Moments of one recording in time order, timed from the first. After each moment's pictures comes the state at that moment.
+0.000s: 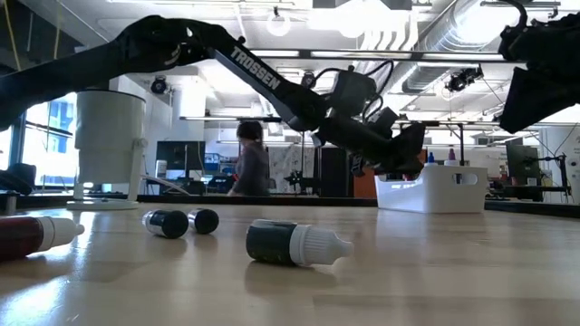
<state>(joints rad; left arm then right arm) 0.29 2.57 2.07 0.23 -0.01 -0.18 0.47 0.76 0.61 -1.15 0.68 1.28</state>
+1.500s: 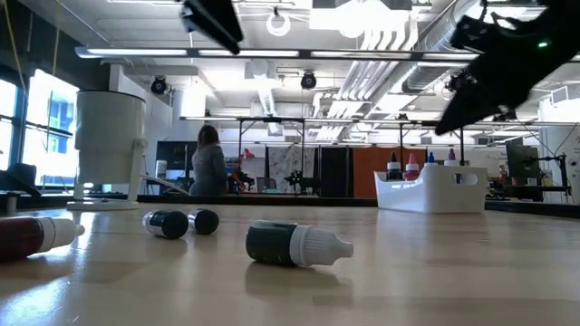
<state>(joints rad) -0.21 1.45 1.38 -0.86 -0.35 -0.37 0.44 1.18 0.61 -0.55 0.88 0.74</state>
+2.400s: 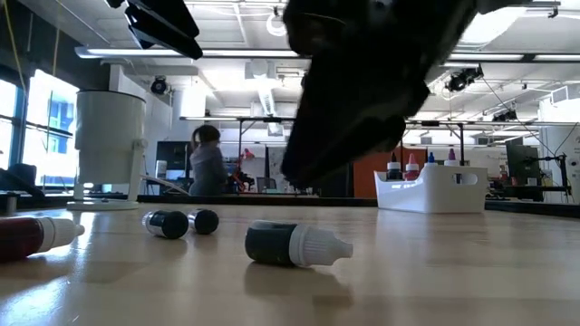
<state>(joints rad) -0.44 1.28 1.01 -0.52 -0.43 -0.54 0.44 1.98 1.23 -0.12 0.21 0.61</state>
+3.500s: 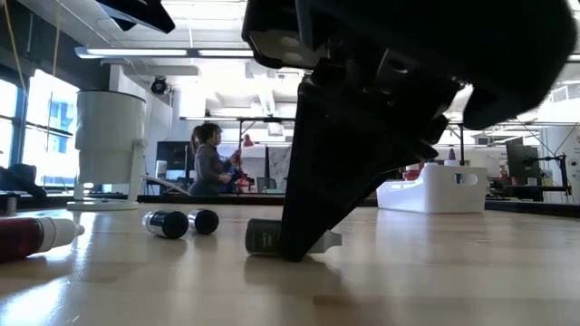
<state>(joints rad) -0.60 1.28 1.01 -0.52 -0.47 -0.52 0.51 2.21 1.54 -0.46 0.32 0.58</state>
